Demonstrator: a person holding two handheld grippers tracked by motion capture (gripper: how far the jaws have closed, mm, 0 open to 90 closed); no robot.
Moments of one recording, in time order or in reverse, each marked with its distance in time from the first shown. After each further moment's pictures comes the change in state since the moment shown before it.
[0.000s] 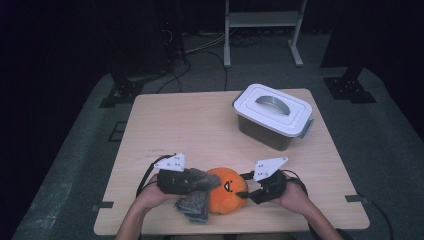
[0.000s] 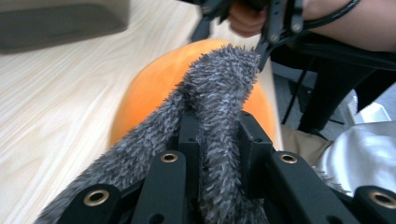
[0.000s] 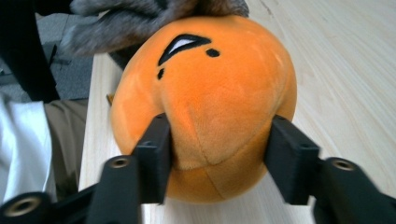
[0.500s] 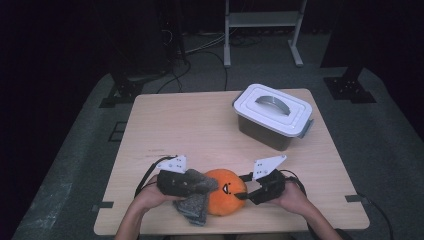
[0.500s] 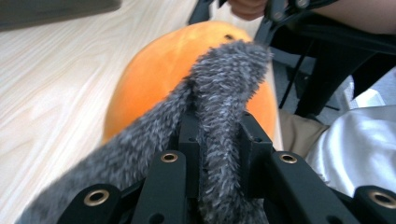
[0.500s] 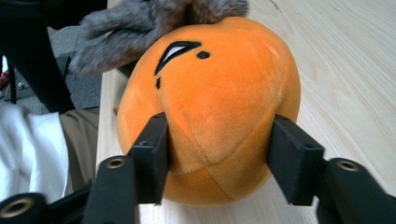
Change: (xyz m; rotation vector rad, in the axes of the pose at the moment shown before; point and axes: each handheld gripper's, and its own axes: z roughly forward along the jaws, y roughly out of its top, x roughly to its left) left arm 0.005 -0.008 -0.005 0.049 0.006 -0.027; right arm -0.001 -0.002 0.002 0.001 0.047 0.065
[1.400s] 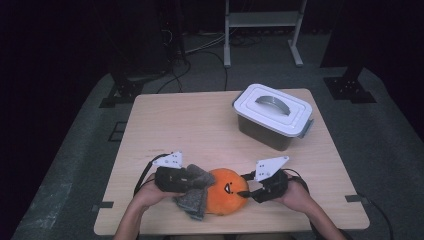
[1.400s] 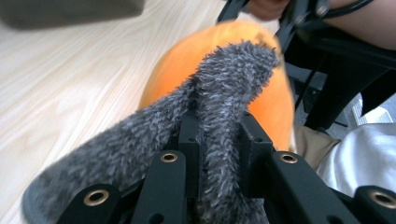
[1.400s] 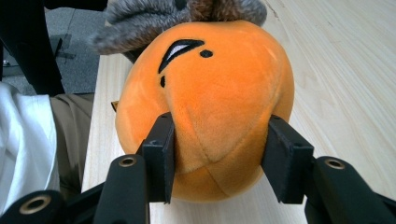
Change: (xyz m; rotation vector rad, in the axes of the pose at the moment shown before) left arm 0.010 -0.006 -0.004 -0.044 0.030 -0.045; right arm 0.000 0.002 -0.009 0.007 -0.024 -0.102
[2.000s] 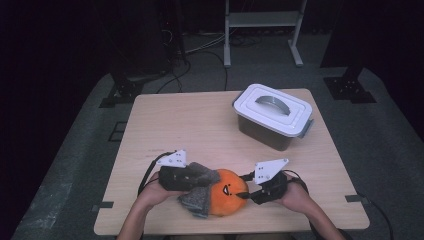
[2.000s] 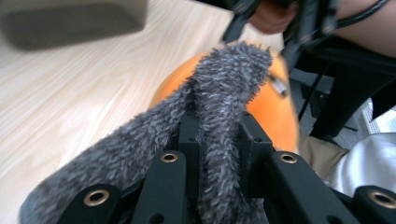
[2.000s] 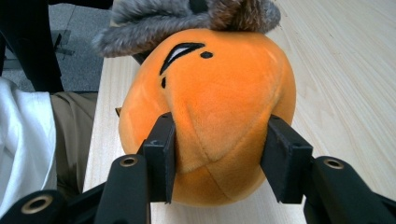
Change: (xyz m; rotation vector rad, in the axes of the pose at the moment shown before) left arm -0.002 0.007 0.003 -0.025 0.031 0.000; right arm 0.007 0.005 0.001 -0.009 -0.006 -0.049
